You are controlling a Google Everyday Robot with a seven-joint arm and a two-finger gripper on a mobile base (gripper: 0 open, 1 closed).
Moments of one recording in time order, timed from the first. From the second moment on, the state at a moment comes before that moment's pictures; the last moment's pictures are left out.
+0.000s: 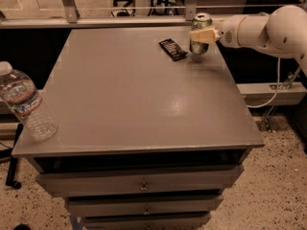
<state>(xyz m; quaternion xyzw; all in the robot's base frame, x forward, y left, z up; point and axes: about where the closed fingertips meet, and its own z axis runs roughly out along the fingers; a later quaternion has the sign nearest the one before) 0.789 -0.195 0.921 -0.29 0.74 0.17 0.58</state>
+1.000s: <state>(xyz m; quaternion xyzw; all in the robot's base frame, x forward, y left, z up) 0.790 -0.189 0.904 -0.29 0.75 0.17 0.57</state>
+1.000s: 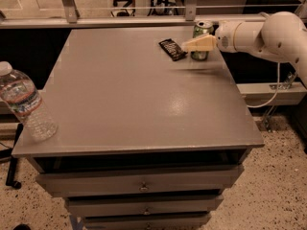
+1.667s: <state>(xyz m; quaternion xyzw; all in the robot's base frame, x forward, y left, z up) 0.750 -0.196 0.914 -0.30 0.74 0.18 0.58</state>
